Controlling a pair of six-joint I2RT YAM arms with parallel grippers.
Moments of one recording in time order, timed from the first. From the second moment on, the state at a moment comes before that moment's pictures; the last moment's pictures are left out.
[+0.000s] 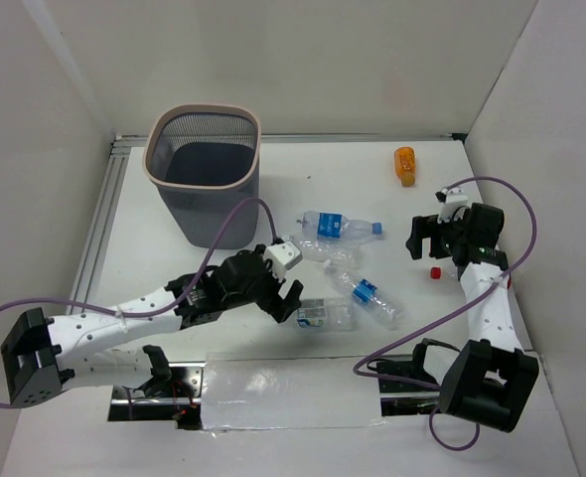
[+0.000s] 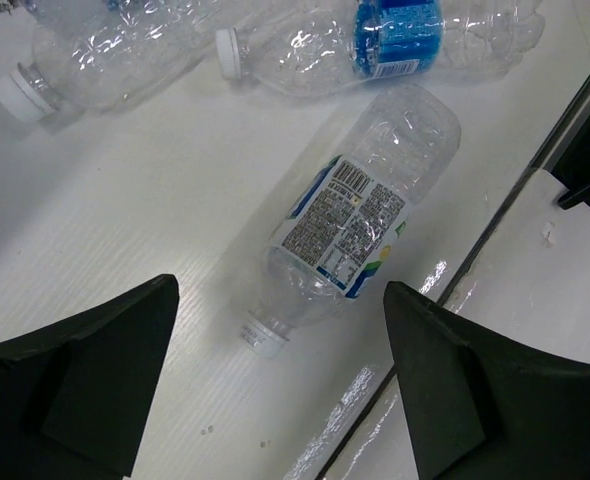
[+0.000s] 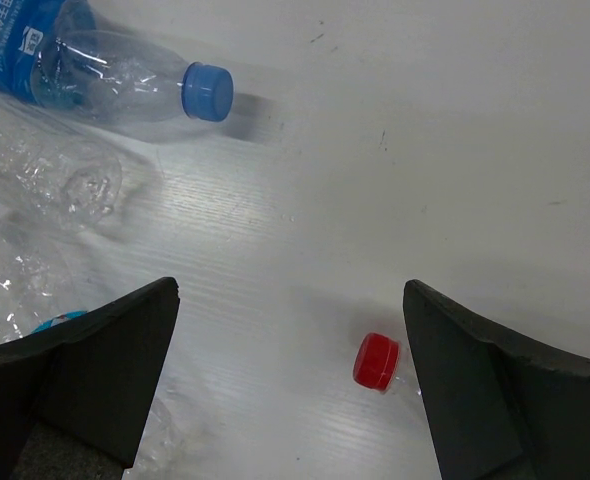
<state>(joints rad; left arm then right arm) -1.02 1.12 0.78 -0.22 -0.06 -0.19 -0.33 1.06 0.74 -0.40 -0.46 -0.30</state>
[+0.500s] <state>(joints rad) -1.03 1.24 0.85 -0.17 -0.09 -0.23 -0.33 1.06 0.74 -0.41 -0.43 -0.32</state>
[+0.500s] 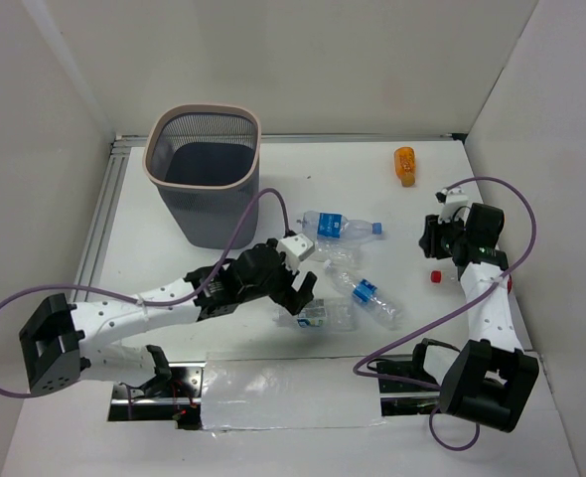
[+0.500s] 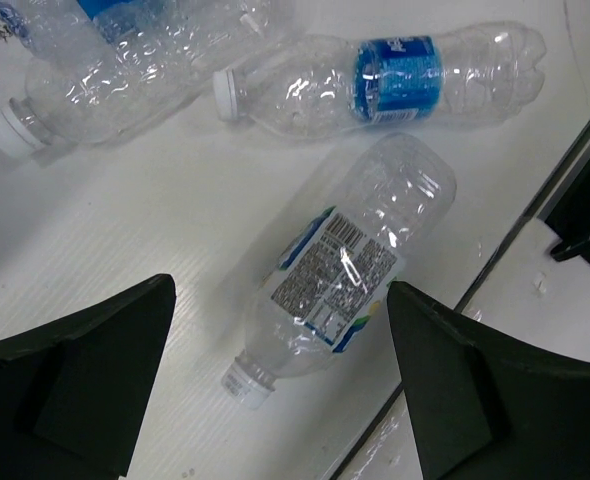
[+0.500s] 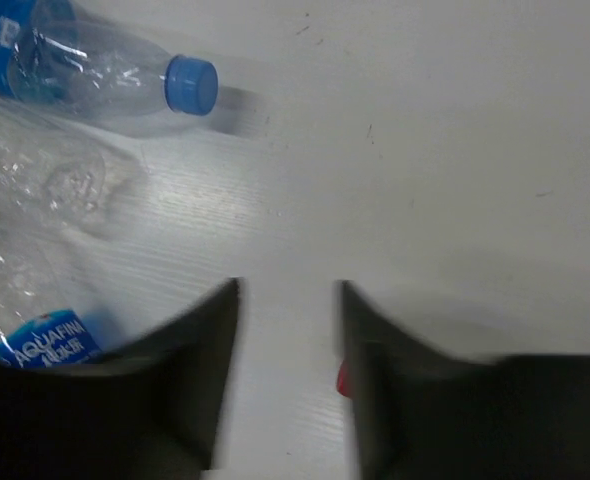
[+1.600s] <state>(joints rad) -1.14 1.75 1.04 -0.22 -0.08 0.08 -0.33 1.08 0.79 -0.54 -0.65 -0.51</state>
